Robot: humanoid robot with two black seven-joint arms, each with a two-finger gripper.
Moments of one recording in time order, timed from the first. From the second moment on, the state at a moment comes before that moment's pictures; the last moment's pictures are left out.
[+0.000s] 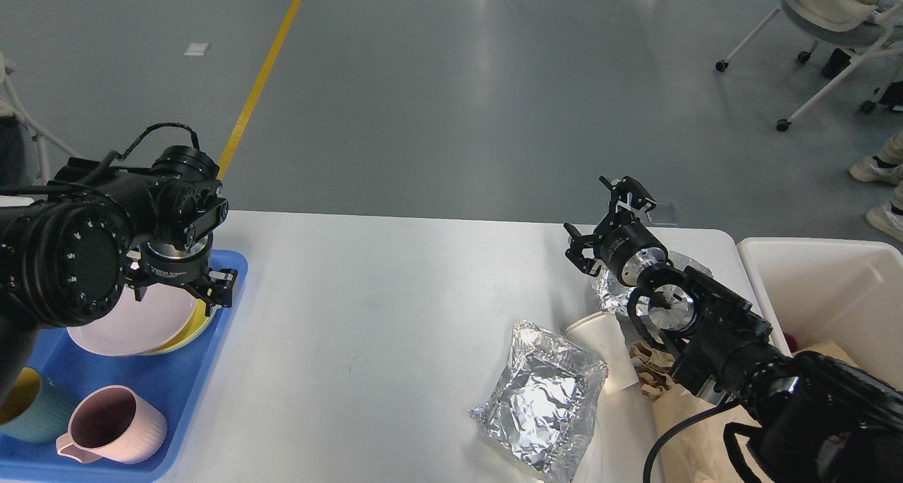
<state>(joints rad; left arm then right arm) -1.43 0.11 1.37 -0.48 0.15 -0.96 0.22 0.83 0.04 0.59 0.12 0.04 0.39 0.20</state>
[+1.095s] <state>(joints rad) -2.04 0.18 1.41 -0.53 0.15 -0.96 0.23 0.83 0.04 0.59 0.12 0.04 0.39 0.20</state>
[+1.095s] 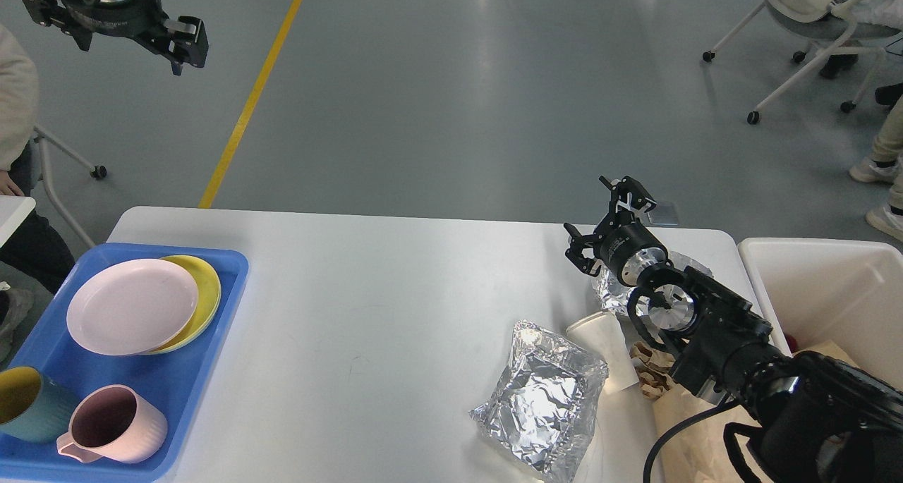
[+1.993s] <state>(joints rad) -1.75 0.49 0.42 -0.29 0.11 -0.96 0.24 0.83 0.04 0.59 0.12 0.04 0.39 0.20</state>
